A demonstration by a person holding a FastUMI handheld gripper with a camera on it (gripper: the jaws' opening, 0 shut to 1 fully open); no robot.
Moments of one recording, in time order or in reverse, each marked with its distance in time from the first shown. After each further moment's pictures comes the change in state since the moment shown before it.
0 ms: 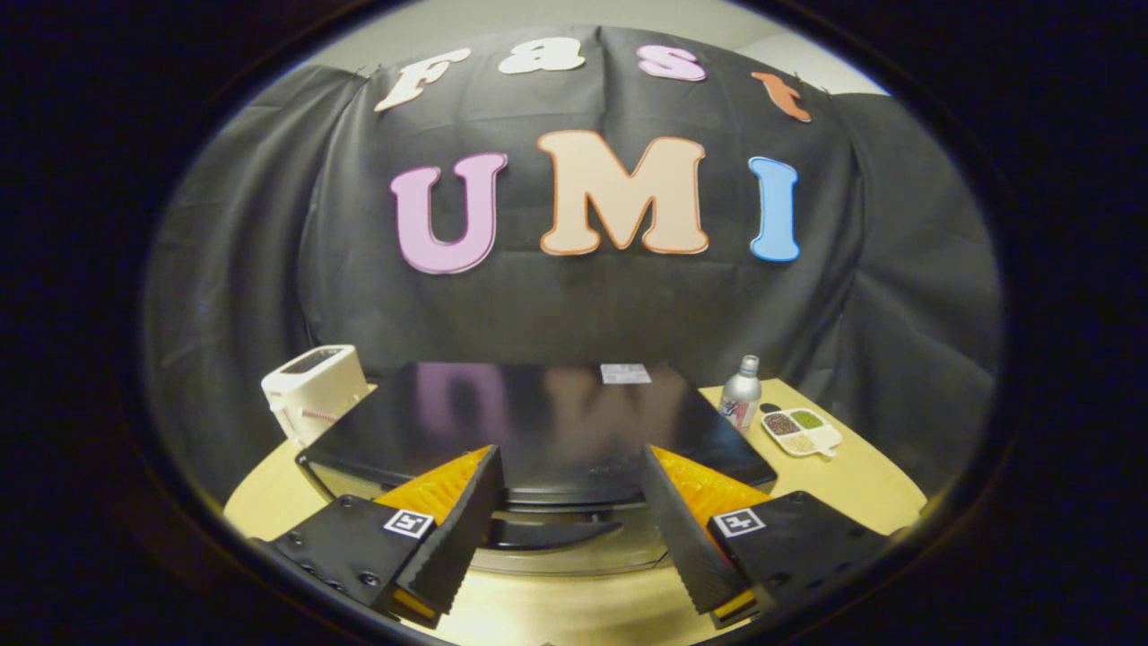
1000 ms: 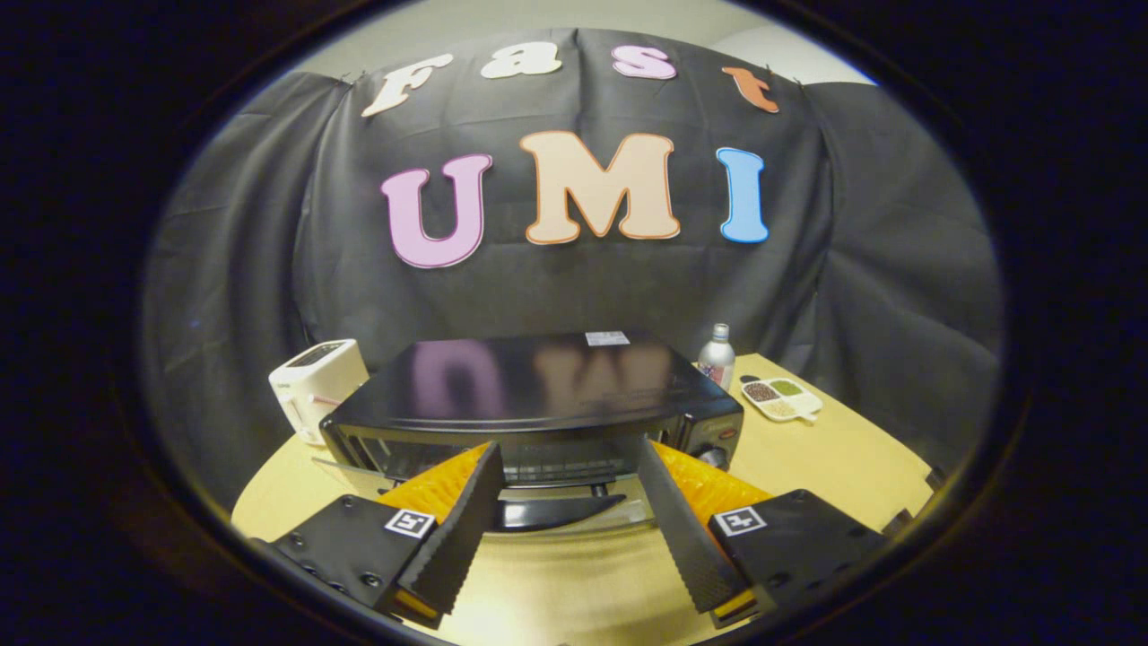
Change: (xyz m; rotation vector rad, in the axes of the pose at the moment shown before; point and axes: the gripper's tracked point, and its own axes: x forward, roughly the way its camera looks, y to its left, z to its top) arm -0.060 -0.012 -0.036 0.056 0.054 -0.049
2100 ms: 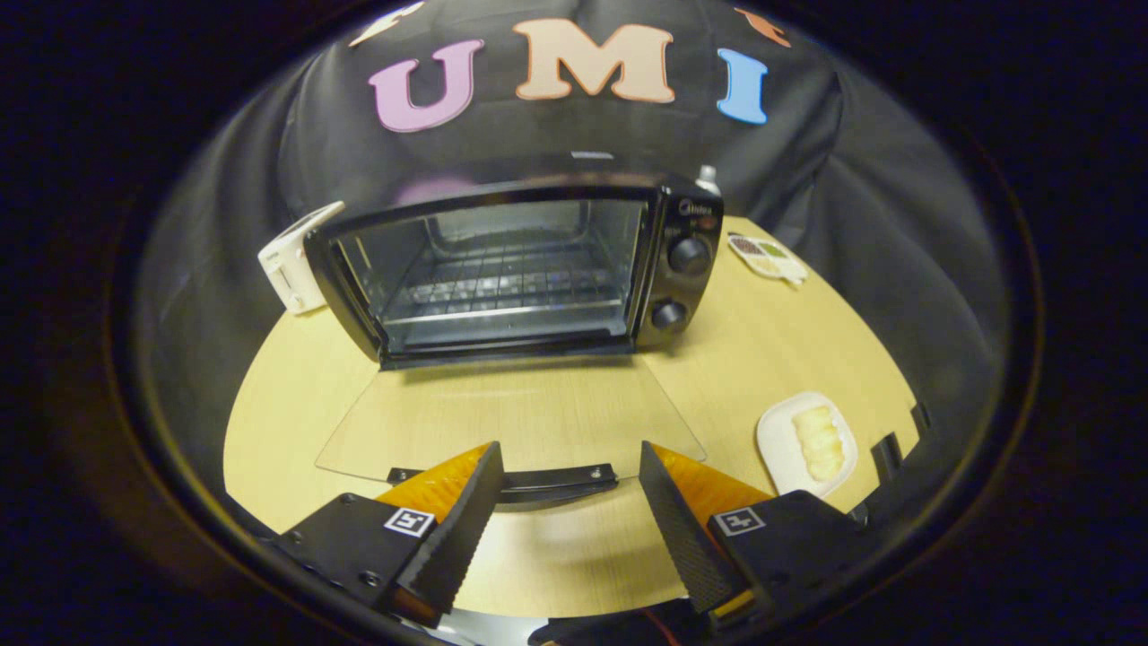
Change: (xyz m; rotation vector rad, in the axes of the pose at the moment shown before) arm -0.075 -0.024 -0.153 -0.032 0.536 -0.050
